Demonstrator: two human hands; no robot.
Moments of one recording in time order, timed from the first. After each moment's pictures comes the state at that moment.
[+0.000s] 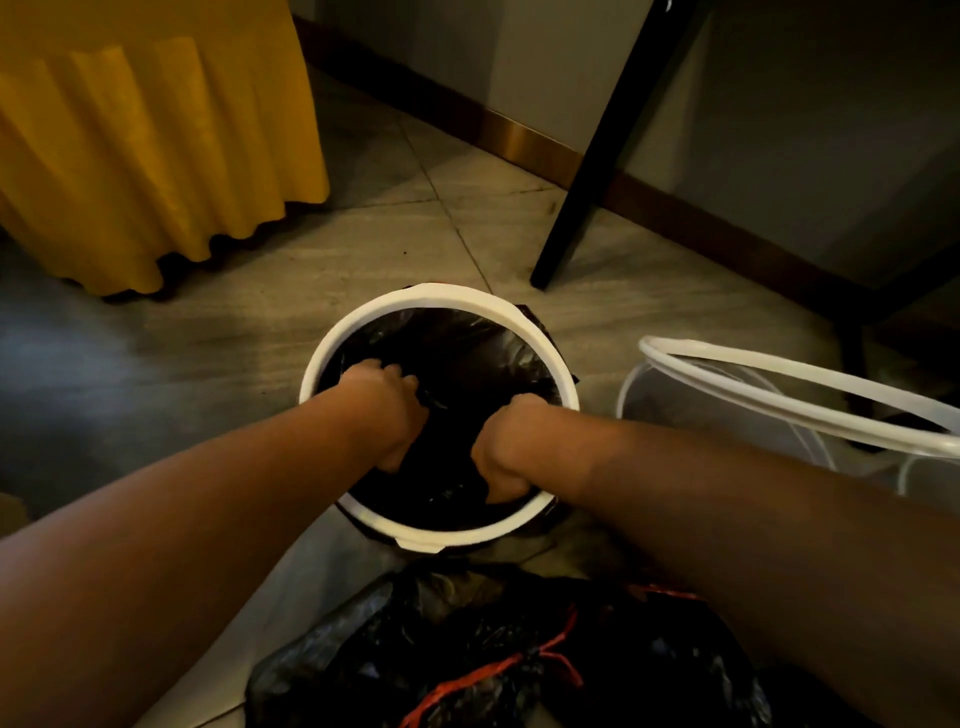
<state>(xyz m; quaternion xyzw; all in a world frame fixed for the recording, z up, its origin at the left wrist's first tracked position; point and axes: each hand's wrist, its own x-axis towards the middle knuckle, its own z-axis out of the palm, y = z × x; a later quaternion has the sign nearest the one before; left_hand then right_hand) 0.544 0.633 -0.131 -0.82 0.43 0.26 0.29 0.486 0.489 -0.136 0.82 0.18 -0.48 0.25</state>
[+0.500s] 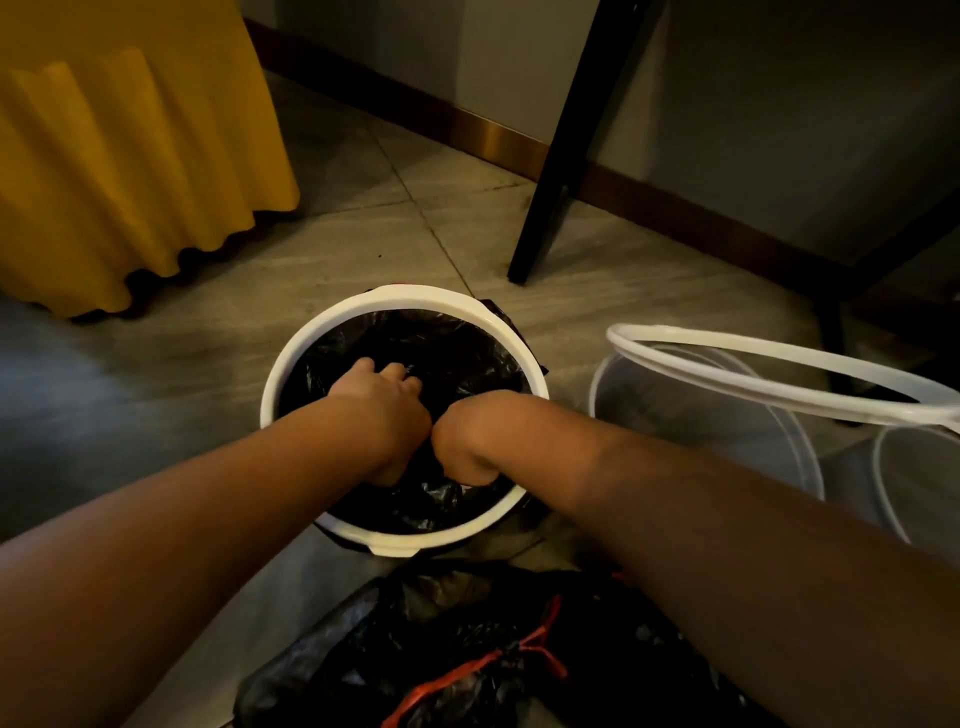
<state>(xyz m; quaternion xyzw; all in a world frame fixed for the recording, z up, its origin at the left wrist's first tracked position) 0.523 0.613 -0.117 -0.81 0.45 0.24 0.29 0.483 0.502 -0.116 0.86 0.16 -0.47 0.11</state>
